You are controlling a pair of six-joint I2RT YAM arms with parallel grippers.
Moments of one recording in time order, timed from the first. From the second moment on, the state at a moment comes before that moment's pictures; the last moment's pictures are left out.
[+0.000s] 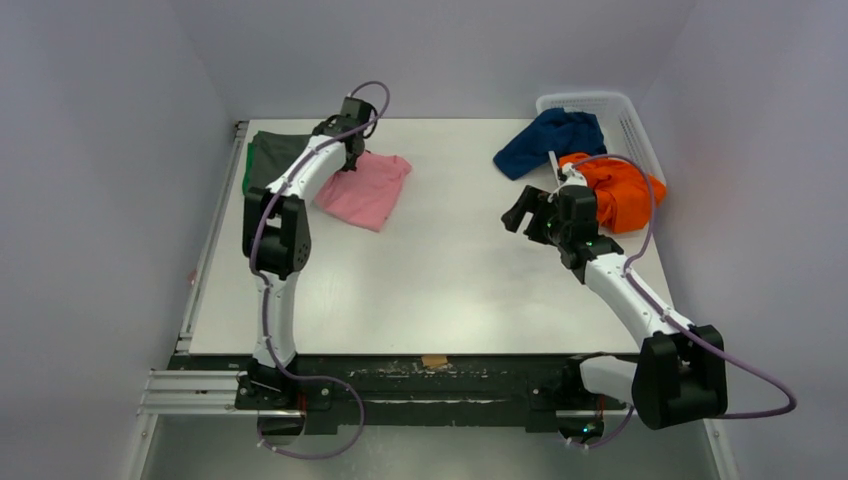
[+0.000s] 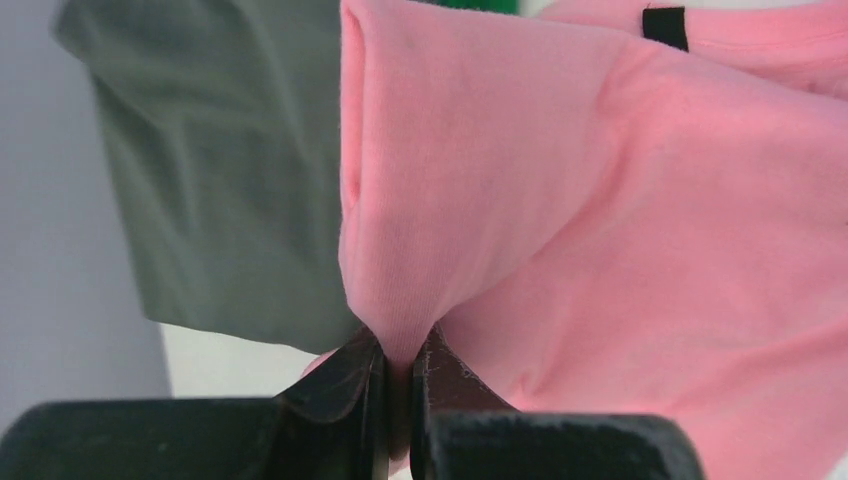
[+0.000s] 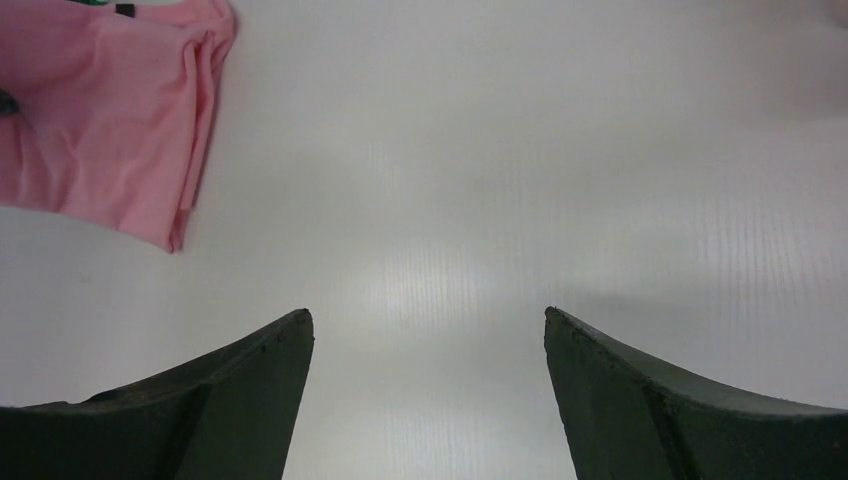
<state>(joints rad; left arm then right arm) -0.30 2.21 1.94 -0.72 -0.51 0.01 0.18 1.20 0.74 -0.11 -0.10 0.52</state>
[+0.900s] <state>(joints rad) -0.18 2.21 2.33 -0.84 -0.41 0.08 0.18 1.27 0.74 -0.11 -0.06 0.52</state>
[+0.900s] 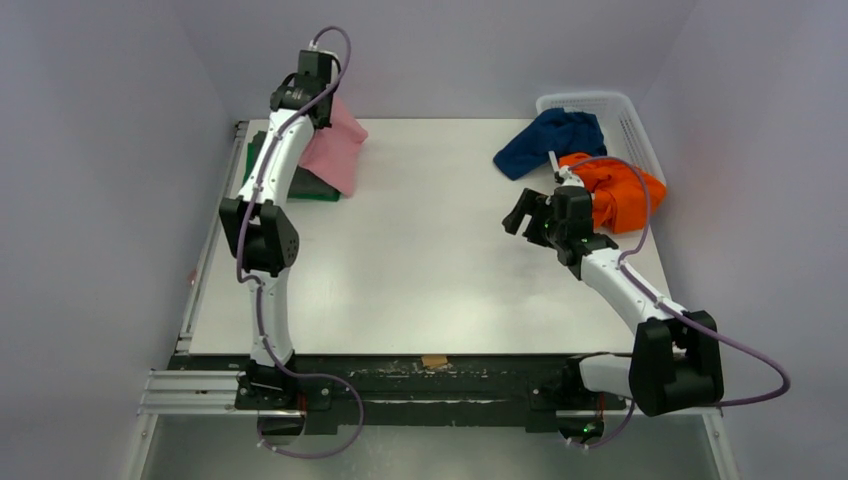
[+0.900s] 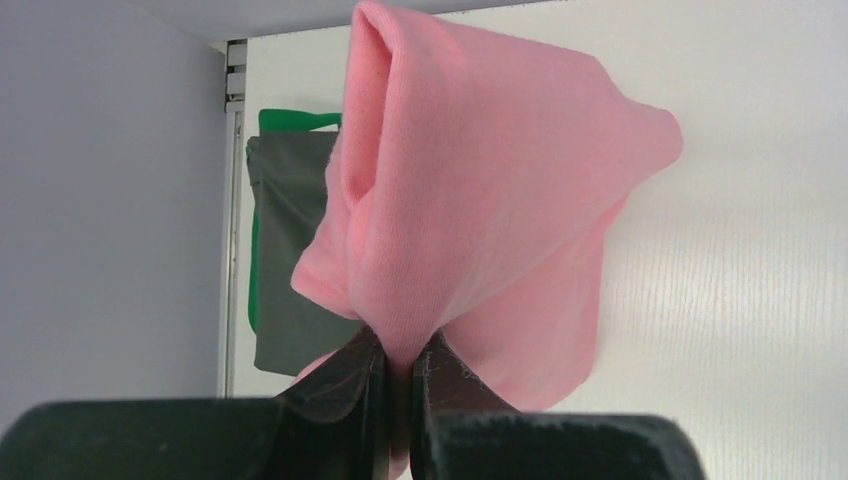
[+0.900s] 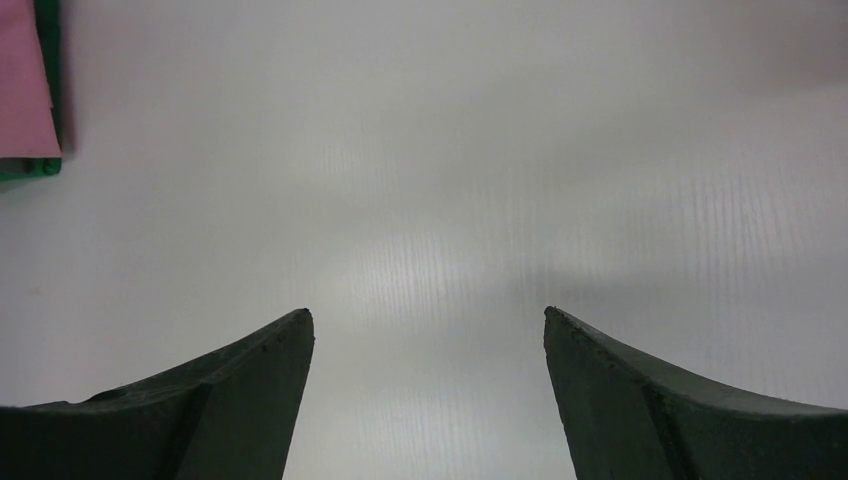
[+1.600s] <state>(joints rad) -0.07 2.12 2.29 -0.84 -0.29 0.05 0.18 1.27 0.74 -0.11 -0.04 0.52</state>
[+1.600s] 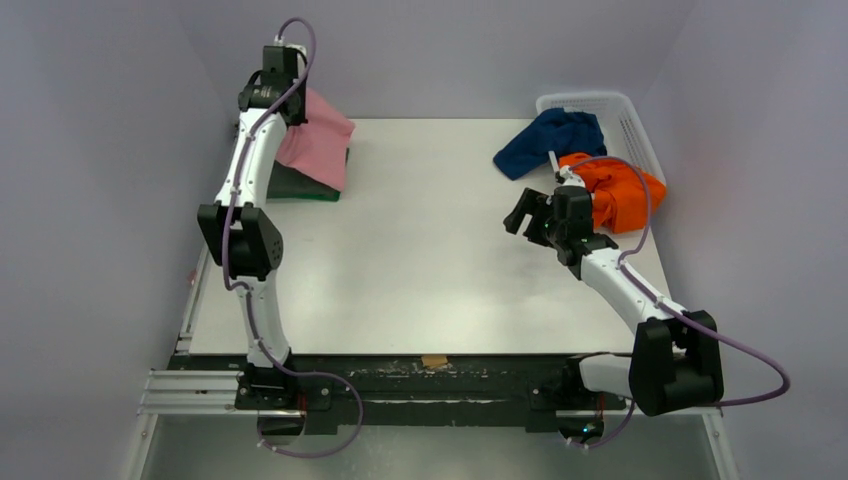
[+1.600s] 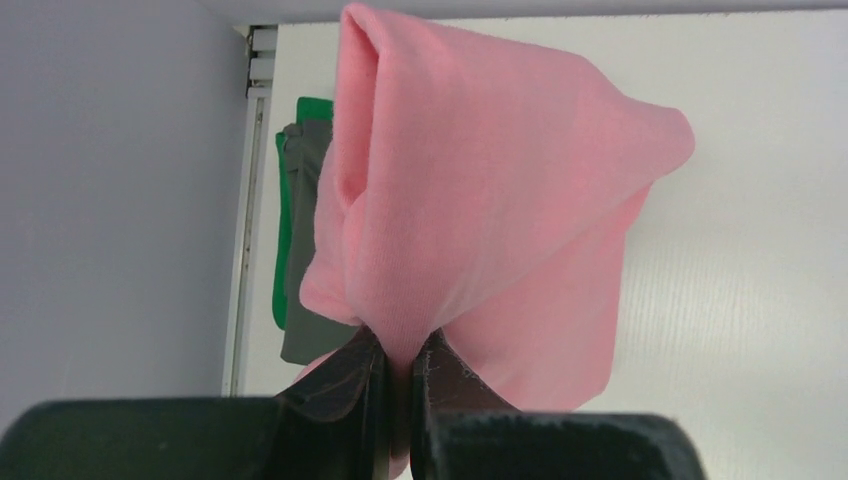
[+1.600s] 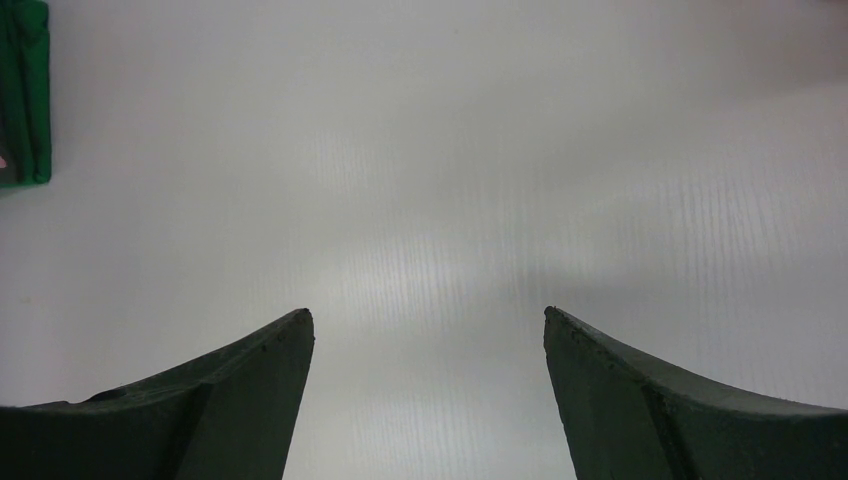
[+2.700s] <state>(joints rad) 0.08 1.71 1.70 -0.55 -0.01 -0.26 0.18 1.19 0.76 -0.19 0.09 0.52</state>
